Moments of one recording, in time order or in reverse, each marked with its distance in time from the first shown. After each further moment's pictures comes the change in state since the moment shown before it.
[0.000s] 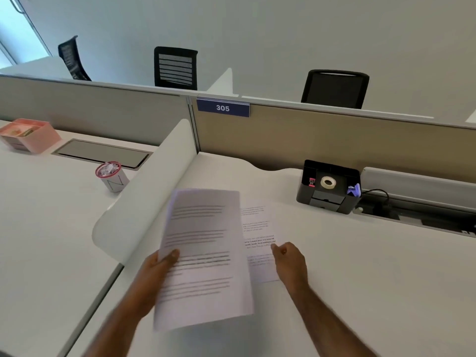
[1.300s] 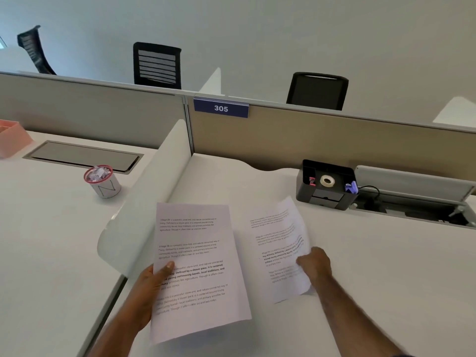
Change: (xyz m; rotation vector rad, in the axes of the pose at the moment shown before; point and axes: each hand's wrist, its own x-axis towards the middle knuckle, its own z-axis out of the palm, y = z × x) left_hand 0.037 -0.023 -0.065 -0.141 -0.119 -0.162; right_hand 0.025 0.019 -0.011 -0.143 0.126 0.287
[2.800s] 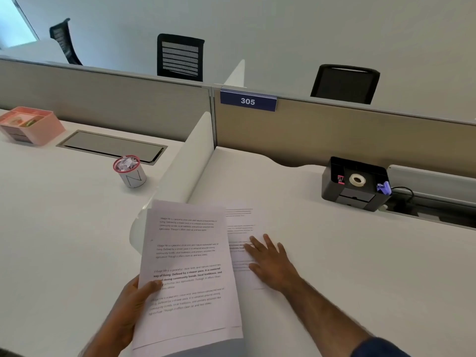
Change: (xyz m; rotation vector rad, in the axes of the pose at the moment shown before) left_hand -0.041 0.001 -0.075 -0.005 0.160 -0.036; right_hand -0.060 -0.049 0.115 -0.868 -0.327 -0.993
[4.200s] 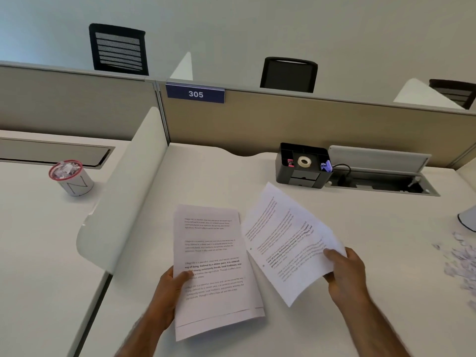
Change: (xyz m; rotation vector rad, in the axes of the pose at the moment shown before) left_hand 0.030 -0.058 0.118 0.108 -0.193 -0.085; right_hand -0.198 0.074 -0.051 1.815 0.981 0.907
